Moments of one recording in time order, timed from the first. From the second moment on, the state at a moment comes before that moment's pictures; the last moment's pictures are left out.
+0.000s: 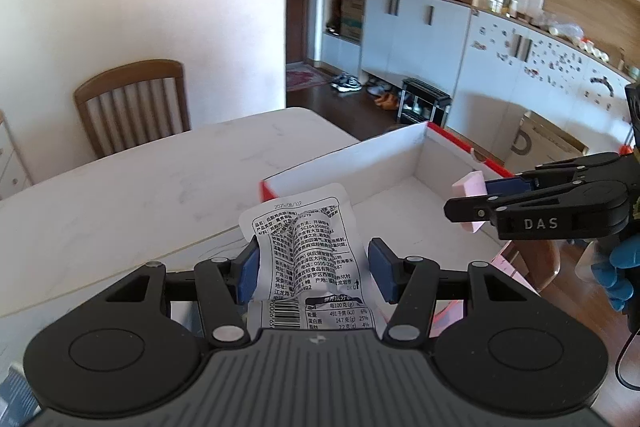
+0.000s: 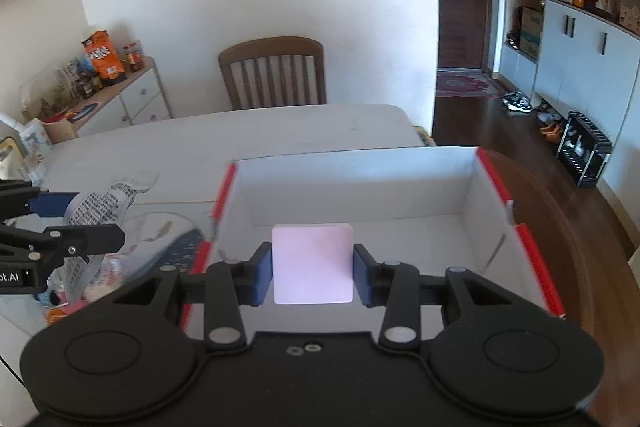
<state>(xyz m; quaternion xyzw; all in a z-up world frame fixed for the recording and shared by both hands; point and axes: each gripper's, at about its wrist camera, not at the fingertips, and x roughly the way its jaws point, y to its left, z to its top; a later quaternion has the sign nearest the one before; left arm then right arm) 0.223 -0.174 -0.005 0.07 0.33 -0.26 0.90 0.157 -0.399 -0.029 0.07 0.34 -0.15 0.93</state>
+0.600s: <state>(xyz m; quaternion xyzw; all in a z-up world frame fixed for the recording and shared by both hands) 0.294 -0.277 -0.051 0.14 0.40 -0.33 0.85 0.173 -0.469 -0.059 0.07 0.41 -0.16 0.89</state>
